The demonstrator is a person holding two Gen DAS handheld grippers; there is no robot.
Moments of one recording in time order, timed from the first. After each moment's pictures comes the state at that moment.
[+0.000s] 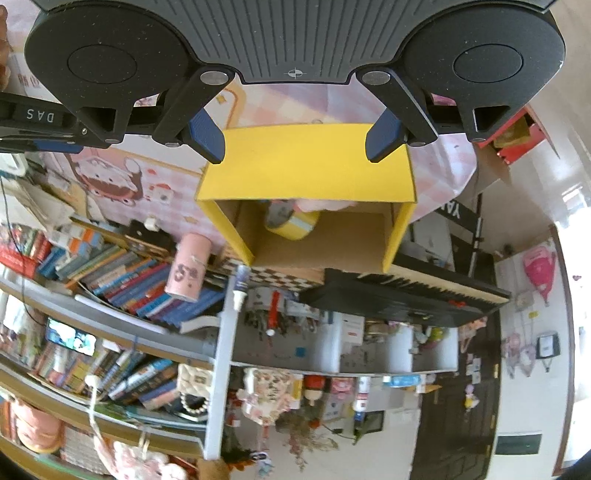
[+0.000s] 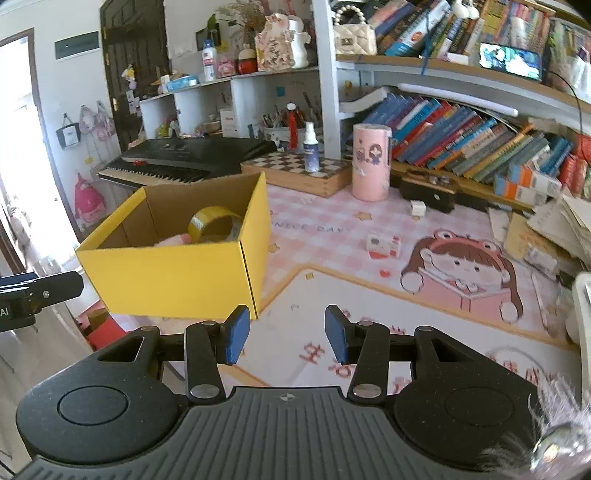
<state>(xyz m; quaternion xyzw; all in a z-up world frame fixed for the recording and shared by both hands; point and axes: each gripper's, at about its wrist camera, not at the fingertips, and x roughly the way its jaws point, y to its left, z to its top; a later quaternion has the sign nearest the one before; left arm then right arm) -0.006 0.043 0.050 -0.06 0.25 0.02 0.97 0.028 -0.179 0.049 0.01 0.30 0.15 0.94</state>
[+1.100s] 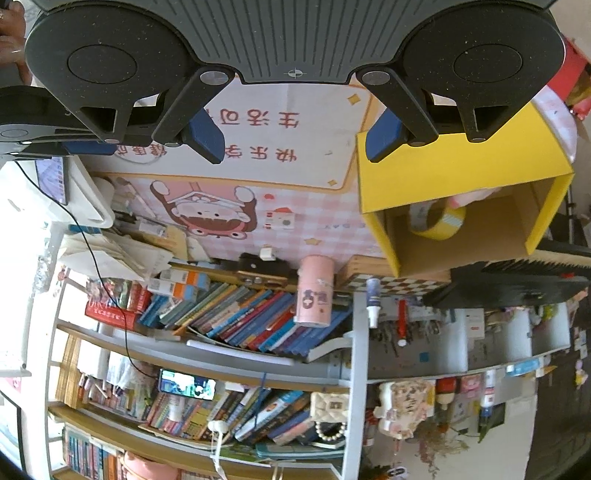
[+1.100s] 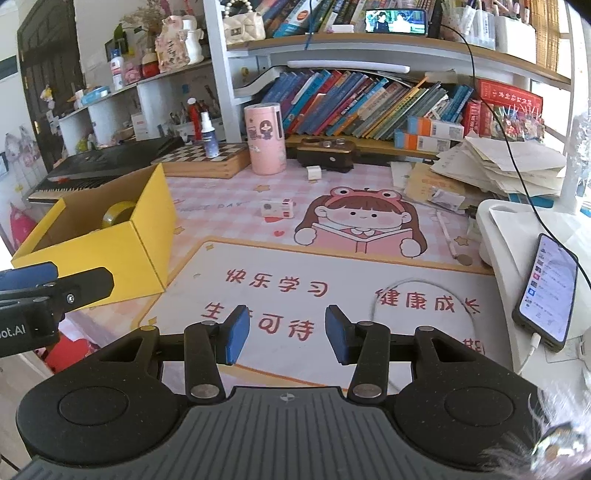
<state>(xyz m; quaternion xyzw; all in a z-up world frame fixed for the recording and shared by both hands) 0.019 -0.057 0.042 0.00 0.26 -0.15 0.95 -0.007 -0.255 0.035 0.05 0.32 0.02 0.95</state>
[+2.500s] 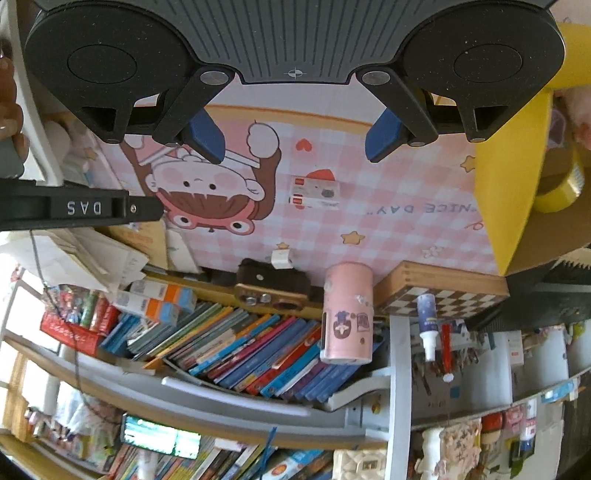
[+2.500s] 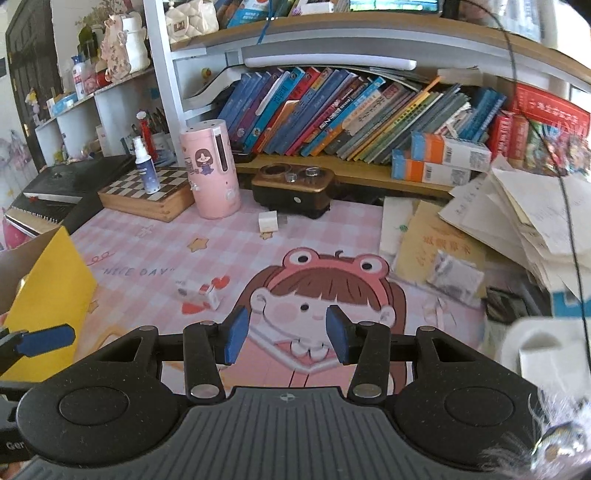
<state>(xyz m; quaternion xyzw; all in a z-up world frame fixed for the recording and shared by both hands) 0.194 -0.170 0.005 -0.01 0.32 -0.12 0.94 0.208 -0.361 0.031 0.04 0.33 0.05 0.94</state>
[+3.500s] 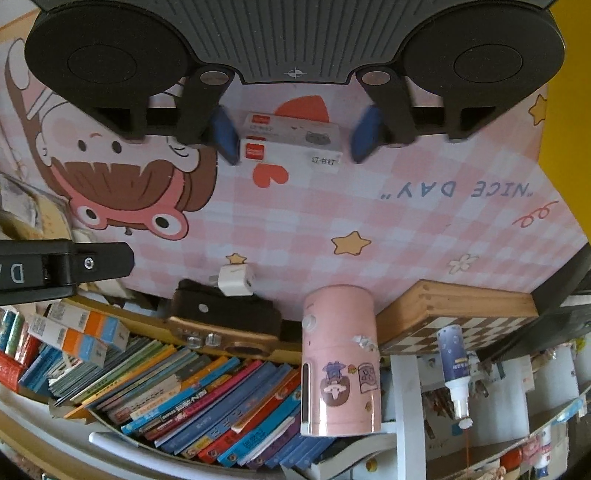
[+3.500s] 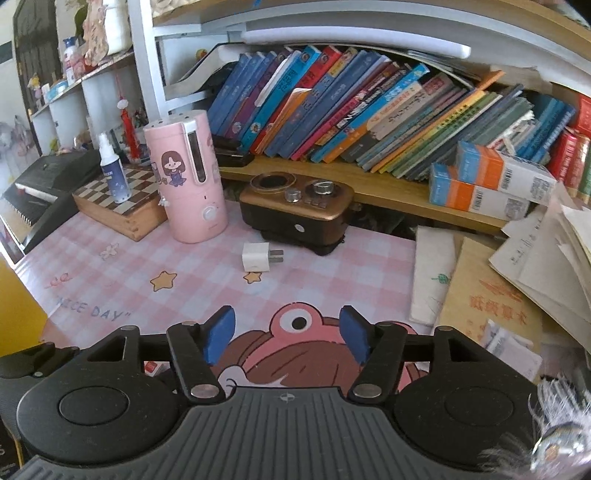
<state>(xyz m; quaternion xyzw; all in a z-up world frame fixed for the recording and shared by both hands) 0.327 -0.200 -0.072 0.01 0.37 -0.07 0.93 0.337 -0.366 -0.005 0.02 0.34 0.07 0.94</state>
